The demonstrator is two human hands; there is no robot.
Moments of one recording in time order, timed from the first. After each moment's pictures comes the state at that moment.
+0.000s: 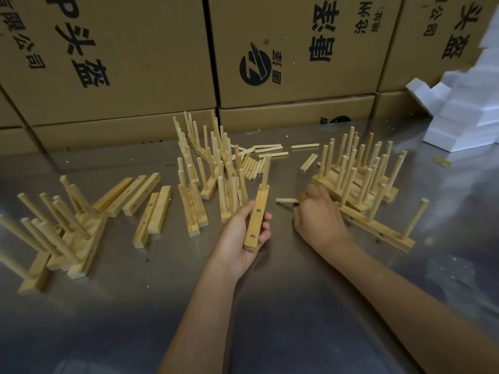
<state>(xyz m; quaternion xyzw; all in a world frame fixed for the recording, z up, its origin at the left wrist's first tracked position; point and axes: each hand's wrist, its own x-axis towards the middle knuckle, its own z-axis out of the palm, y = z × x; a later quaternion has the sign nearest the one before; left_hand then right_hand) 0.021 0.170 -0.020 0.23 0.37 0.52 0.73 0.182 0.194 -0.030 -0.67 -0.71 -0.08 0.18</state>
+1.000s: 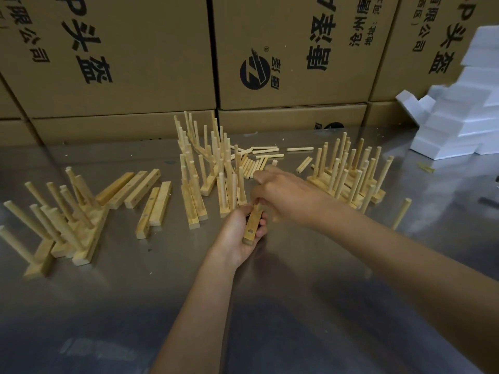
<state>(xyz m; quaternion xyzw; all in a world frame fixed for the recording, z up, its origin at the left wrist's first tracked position) 0.023 0.166 -0.018 0.26 0.37 0.51 0.73 0.145 0.171 0.059 -0.40 -0.91 -0.10 0.05</state>
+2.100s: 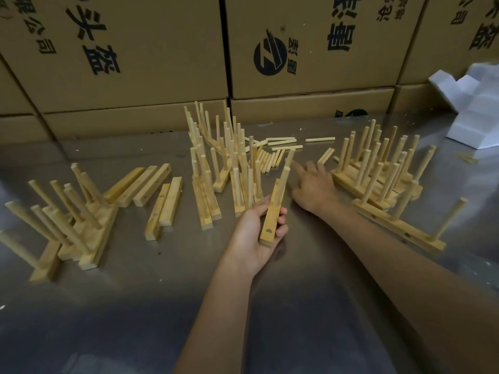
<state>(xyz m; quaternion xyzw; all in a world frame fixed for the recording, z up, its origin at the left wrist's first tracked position) 0.020 0.176 -0.025 0.20 0.33 0.52 0.76 0.168 0.275 -0.031 -0.67 -0.73 0.02 0.17</state>
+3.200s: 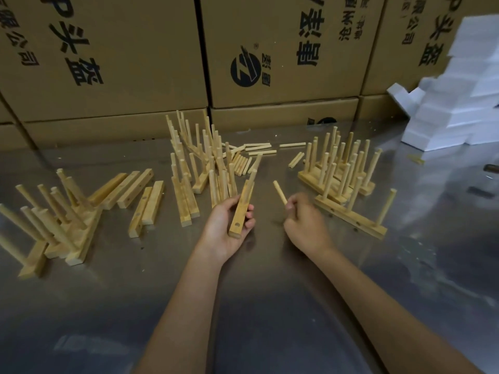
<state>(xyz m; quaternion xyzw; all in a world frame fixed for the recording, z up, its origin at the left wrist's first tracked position) 0.018 0.164 -0.013 0.21 0.35 0.53 0.74 0.176 0.157 -0.036 -0.66 -0.61 0.18 0.40</state>
